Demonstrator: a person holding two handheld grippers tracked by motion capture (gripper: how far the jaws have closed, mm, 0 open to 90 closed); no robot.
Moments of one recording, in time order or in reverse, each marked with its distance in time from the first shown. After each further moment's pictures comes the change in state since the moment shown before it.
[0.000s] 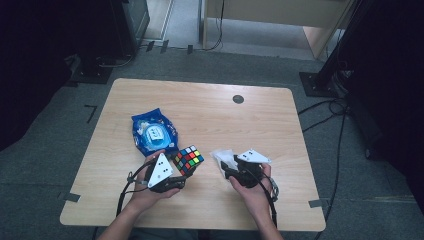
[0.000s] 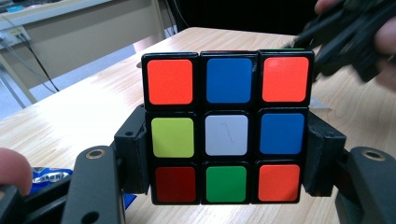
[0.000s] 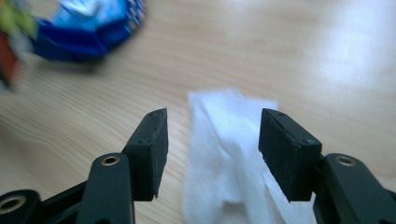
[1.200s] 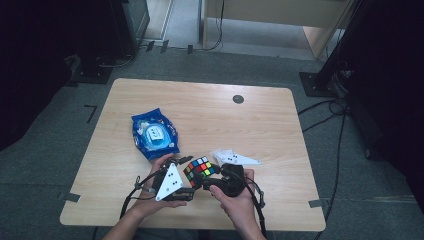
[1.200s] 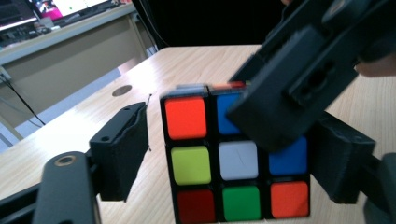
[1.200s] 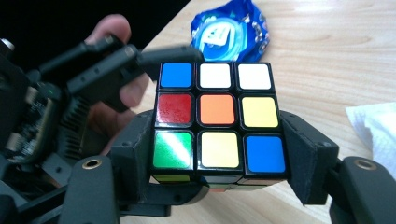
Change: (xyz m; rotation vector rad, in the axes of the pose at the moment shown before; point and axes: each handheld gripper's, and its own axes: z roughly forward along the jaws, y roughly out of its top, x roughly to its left) left arm -0.029 0.007 0.003 -0.047 -0.067 0.124; right arm 0.069 0.028 -0.027 0.013 0.323 0.184
